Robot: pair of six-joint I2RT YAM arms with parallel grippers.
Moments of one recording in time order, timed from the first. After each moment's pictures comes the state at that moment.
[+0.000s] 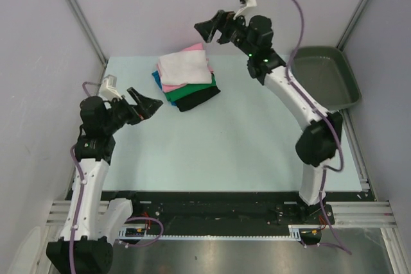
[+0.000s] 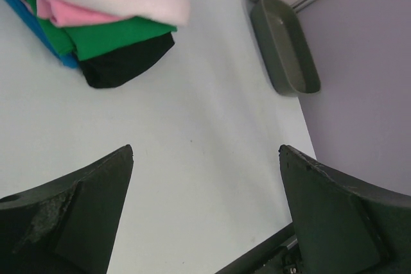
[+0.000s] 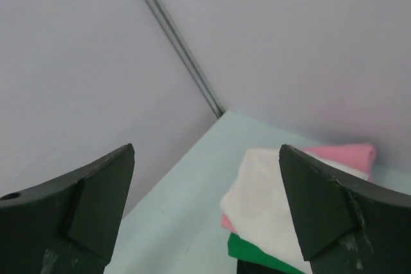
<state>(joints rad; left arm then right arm) 0.05 0.84 0.84 -0.31 0.55 -0.60 0.49 1.99 1.96 0.19 -0.28 0.53</state>
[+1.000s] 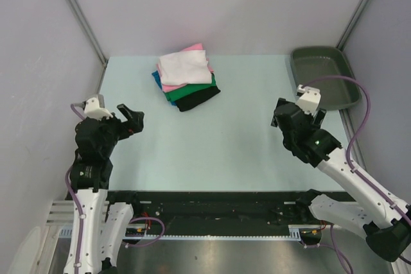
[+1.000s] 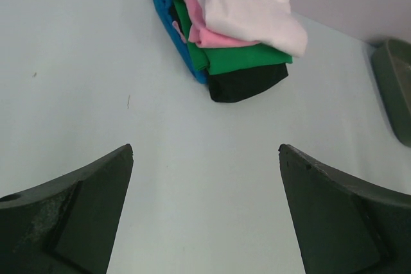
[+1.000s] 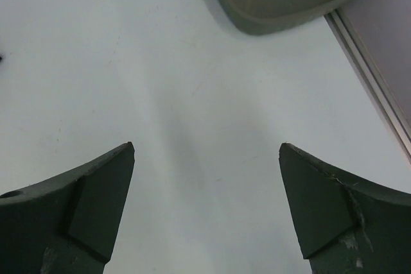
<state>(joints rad) 0.04 0.56 0.81 -0.50 0.12 -0.39 0.63 0.97 0.99 -0.68 0.87 0.56</state>
